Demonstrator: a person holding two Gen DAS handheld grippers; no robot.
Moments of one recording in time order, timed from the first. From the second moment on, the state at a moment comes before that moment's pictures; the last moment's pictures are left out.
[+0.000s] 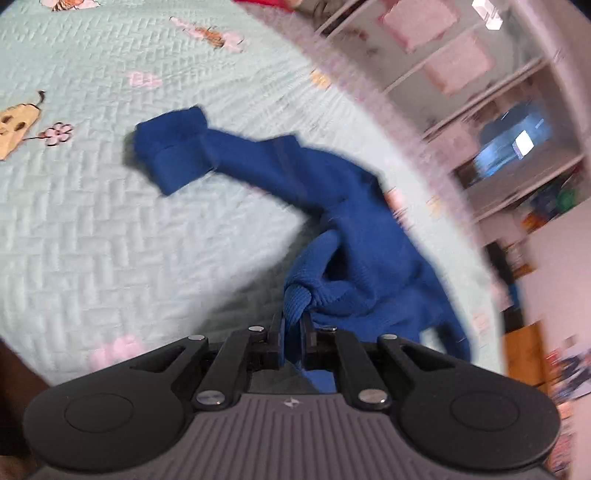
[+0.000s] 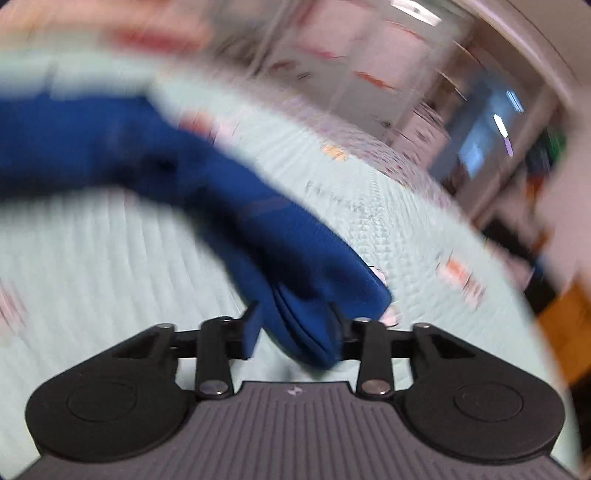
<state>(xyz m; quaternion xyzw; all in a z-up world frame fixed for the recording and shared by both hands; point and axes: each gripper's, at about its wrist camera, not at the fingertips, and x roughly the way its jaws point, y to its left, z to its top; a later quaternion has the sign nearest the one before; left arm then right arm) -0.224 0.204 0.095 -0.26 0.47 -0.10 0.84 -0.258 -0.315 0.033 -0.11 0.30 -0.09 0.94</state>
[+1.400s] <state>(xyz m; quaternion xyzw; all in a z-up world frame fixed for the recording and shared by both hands) -0.215 0.148 0.101 -0.15 0.50 -0.07 0.85 -0.248 -0.280 -0.006 0.23 0.31 0.01 0.92</state>
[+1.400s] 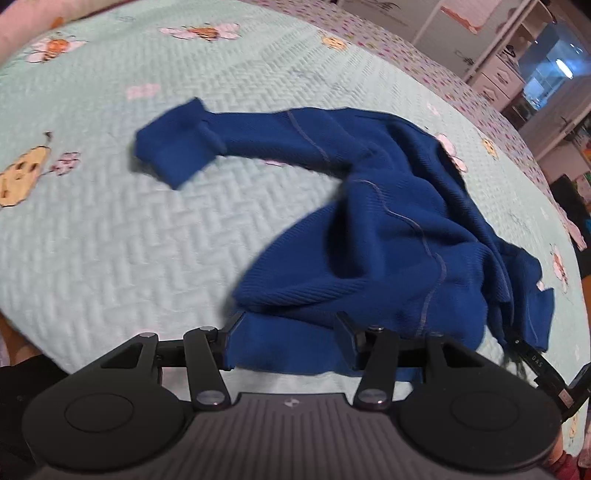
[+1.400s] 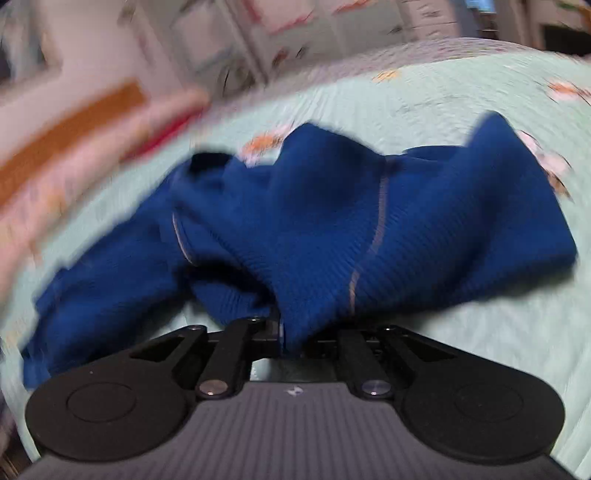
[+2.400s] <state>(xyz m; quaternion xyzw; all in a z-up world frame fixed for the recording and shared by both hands) -0.183 0.086 0.112 -0.12 0.45 -0.24 0.85 -0.072 -0.227 0.028 -0.12 0.33 0.14 0.93</state>
